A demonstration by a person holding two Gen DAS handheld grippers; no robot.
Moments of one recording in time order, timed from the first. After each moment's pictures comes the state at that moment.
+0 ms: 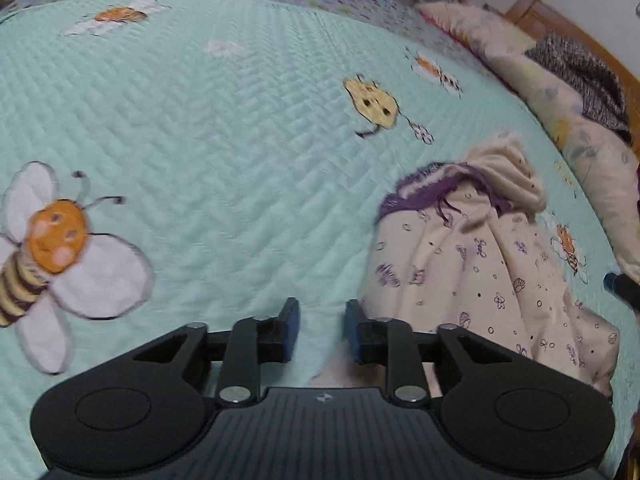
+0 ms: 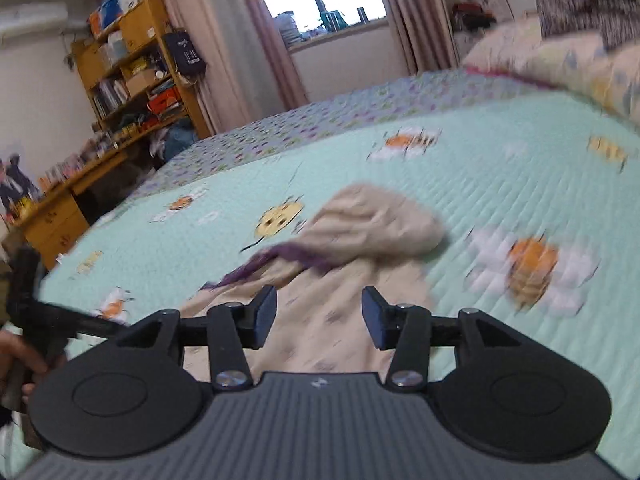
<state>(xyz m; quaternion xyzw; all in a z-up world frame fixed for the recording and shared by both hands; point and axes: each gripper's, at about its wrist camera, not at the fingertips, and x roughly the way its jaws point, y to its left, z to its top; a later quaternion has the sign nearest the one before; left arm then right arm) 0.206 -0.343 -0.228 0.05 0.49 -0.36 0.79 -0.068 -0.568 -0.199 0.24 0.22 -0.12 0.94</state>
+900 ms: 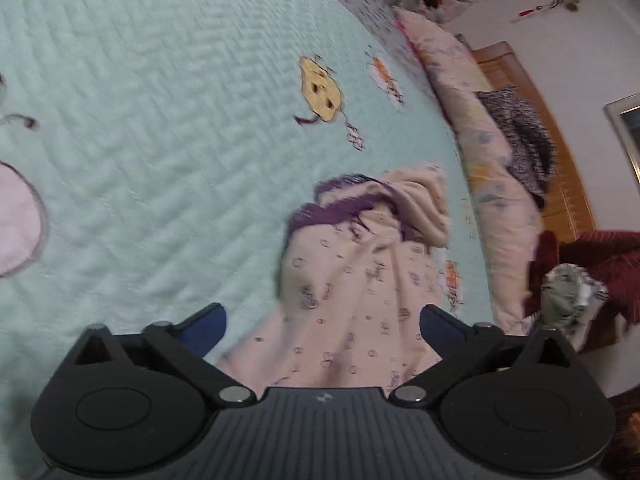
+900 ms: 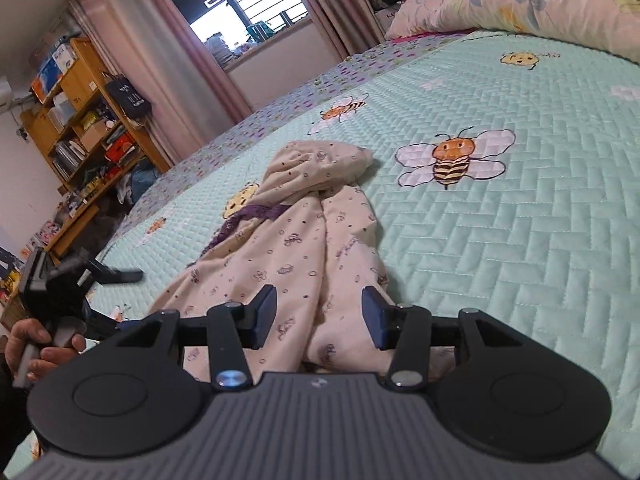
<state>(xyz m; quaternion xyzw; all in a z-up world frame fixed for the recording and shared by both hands) 0.244 -0.336 -0.241 -0.17 0.58 -0.44 0.66 -0.142 -0.564 -0.235 0.32 0.21 -0.19 0.90</state>
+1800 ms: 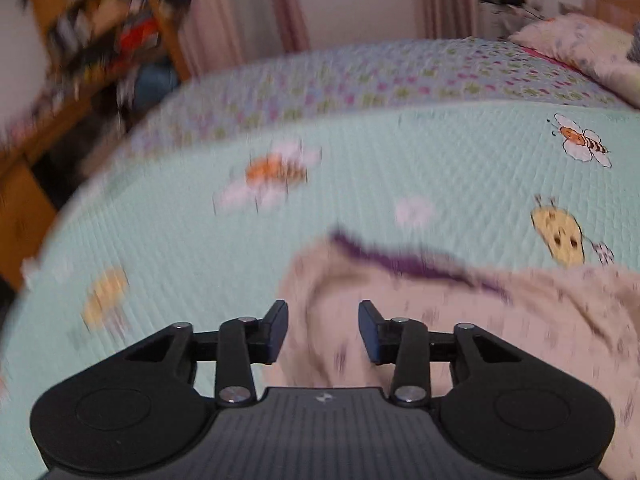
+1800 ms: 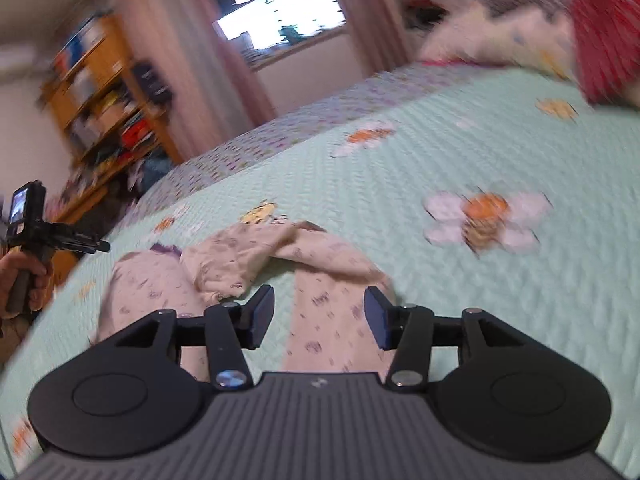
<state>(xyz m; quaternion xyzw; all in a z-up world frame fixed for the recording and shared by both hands) 0.316 -0.299 -0.144 0.14 0.39 -0.20 0.89 -0.094 -0.574 -0.201 0.22 0.22 -0.15 0.94</state>
